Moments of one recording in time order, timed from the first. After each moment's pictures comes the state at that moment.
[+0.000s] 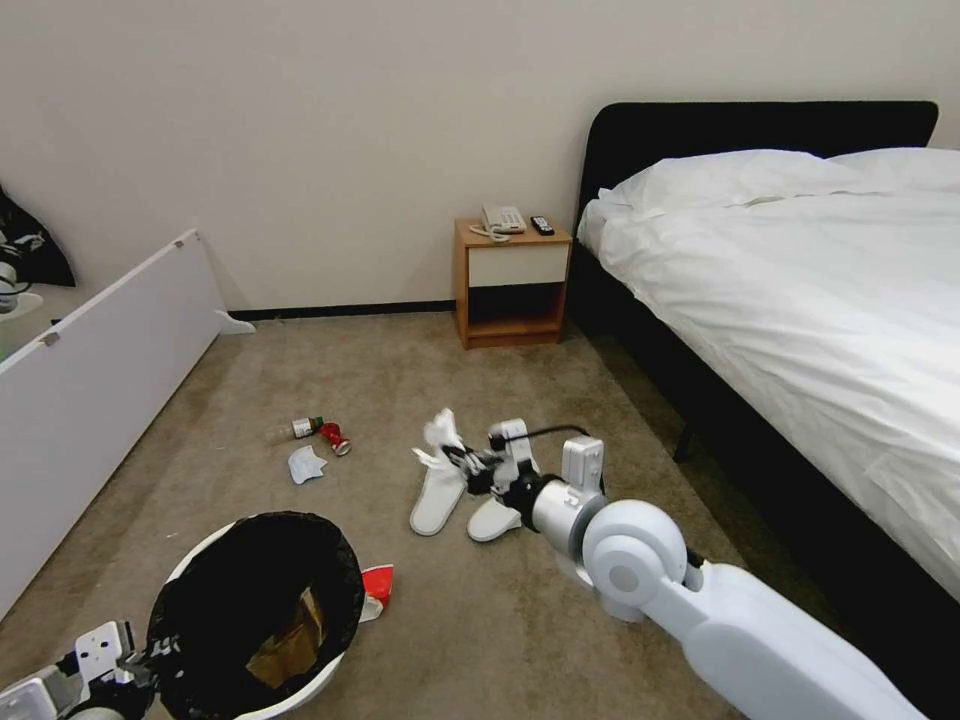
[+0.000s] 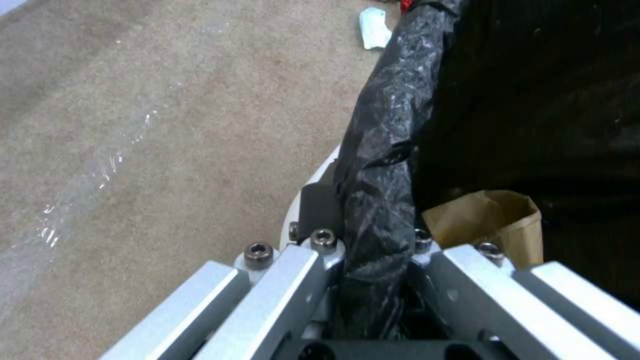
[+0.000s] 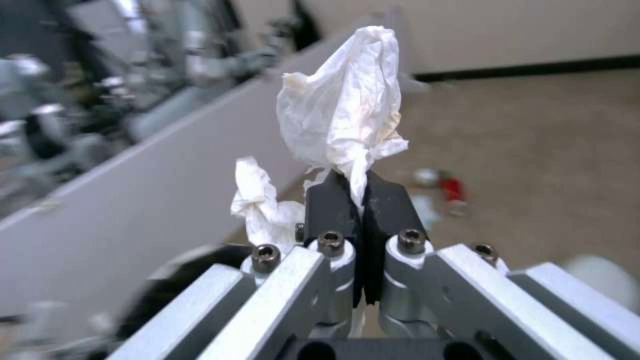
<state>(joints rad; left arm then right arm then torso) 1.62 -1.48 -1.03 -2.20 -0.65 0.74 -0.16 -0.53 0.96 -0.32 2.08 1.22 -0.37 0.29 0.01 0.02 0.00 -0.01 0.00</state>
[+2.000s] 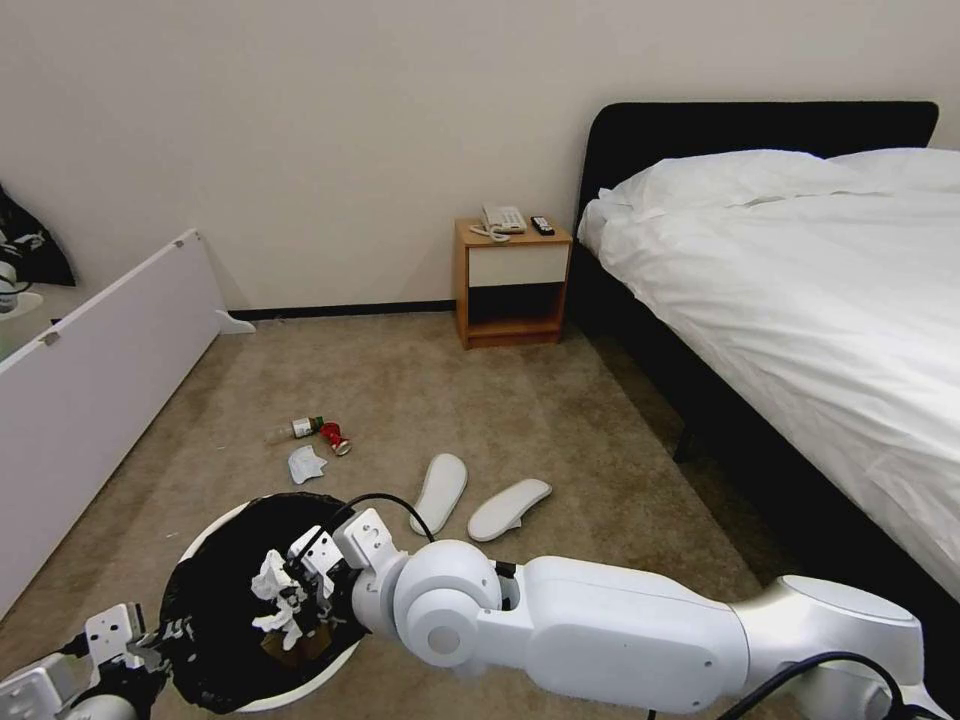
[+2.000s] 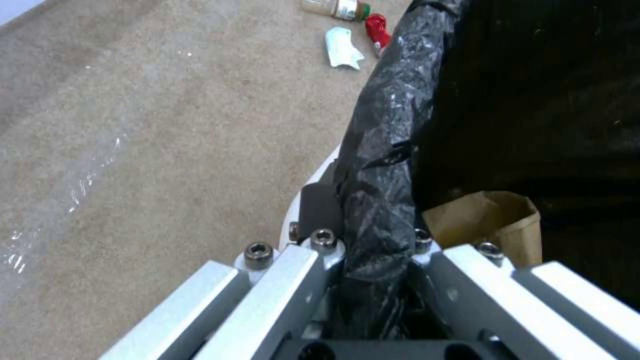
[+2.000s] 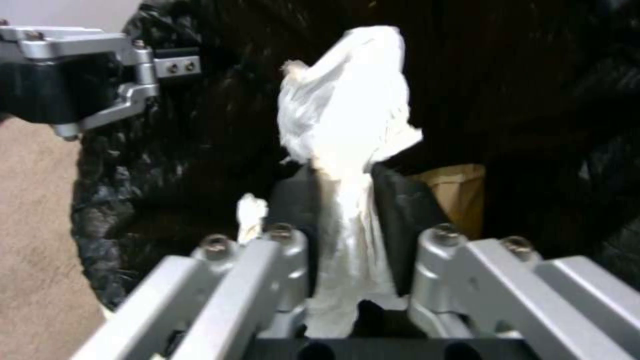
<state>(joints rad) 1.63 -1.49 -1.01 -2.27 -0.64 0.74 -0.14 -0.20 1.28 -0.87 1.86 1.36 -0.63 0.57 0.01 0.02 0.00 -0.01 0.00</state>
